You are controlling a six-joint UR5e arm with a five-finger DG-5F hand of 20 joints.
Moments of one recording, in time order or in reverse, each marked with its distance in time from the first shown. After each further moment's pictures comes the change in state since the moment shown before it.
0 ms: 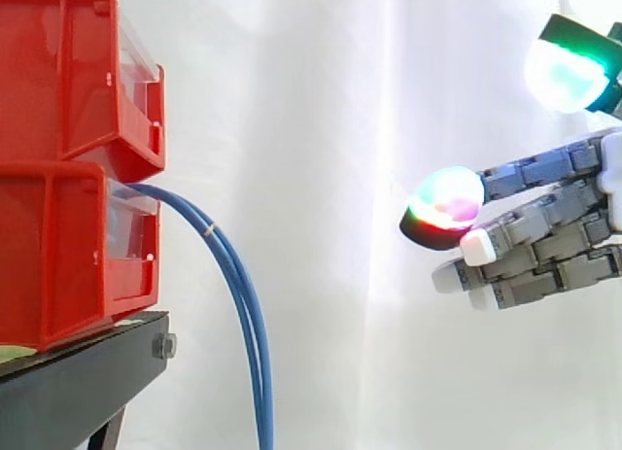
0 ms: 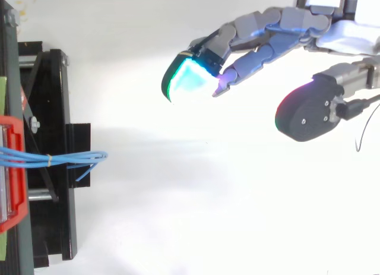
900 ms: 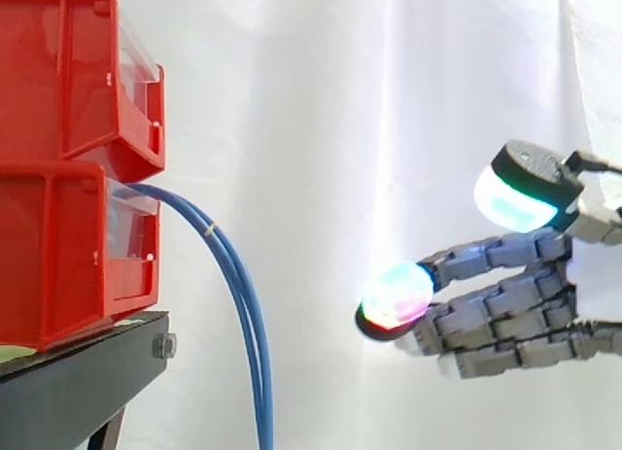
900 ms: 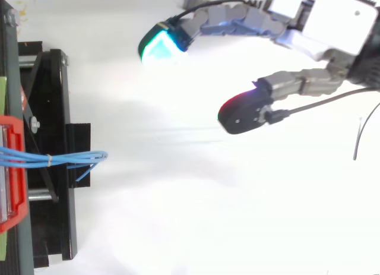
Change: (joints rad) arm 0.054 -0.125 -0.038 0.238 0.246 -0.184
